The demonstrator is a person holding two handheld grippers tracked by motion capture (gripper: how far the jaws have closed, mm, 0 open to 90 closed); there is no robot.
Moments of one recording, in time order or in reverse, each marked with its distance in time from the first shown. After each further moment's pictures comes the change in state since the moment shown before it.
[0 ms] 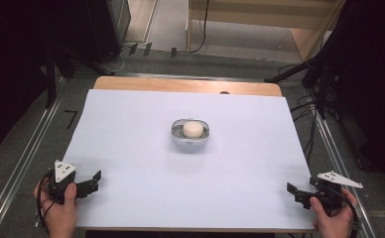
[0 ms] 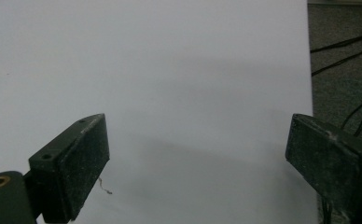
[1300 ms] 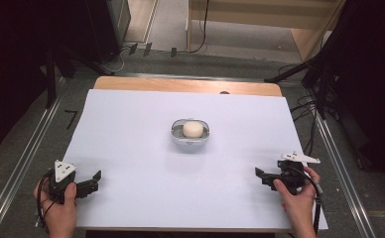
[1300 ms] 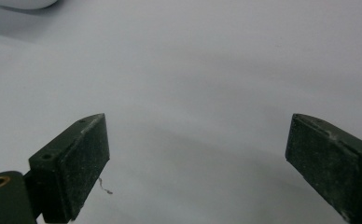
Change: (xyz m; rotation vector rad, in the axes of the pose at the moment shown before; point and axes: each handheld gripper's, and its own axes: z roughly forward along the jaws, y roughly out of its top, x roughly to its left) left arm 0.000 0.000 0.000 0.005 0.000 0.000; right arm 0.071 0.048 0.050 0.027 0.088 -0.064
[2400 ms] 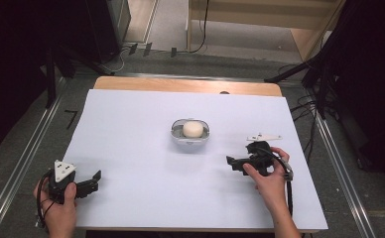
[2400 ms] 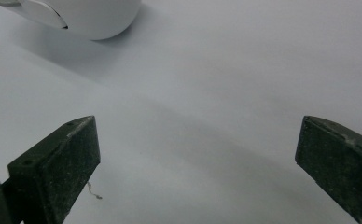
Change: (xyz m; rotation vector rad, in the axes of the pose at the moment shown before) left arm 0.000 0.000 0.000 -0.001 0.002 -0.005; right arm 0.064 0.056 0.047 0.089 0.066 -0.083
